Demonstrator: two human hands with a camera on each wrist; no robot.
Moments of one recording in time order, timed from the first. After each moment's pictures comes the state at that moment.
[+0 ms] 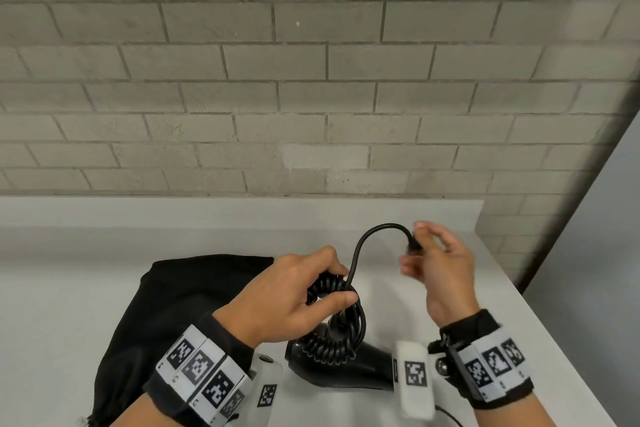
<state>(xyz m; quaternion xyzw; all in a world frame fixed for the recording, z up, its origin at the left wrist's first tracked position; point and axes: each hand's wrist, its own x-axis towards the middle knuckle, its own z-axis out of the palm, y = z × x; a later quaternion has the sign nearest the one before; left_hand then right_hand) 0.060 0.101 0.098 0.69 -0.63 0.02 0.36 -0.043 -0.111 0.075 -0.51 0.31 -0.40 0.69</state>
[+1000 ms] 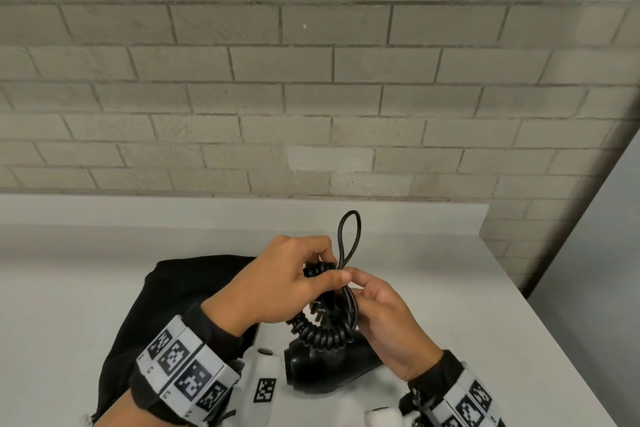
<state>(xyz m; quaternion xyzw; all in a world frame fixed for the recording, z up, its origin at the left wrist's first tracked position) 0.069 0.100 0.119 0.77 -0.52 -0.05 0.36 -0.047 -0.039 0.056 -0.62 0.07 -0.11 0.78</state>
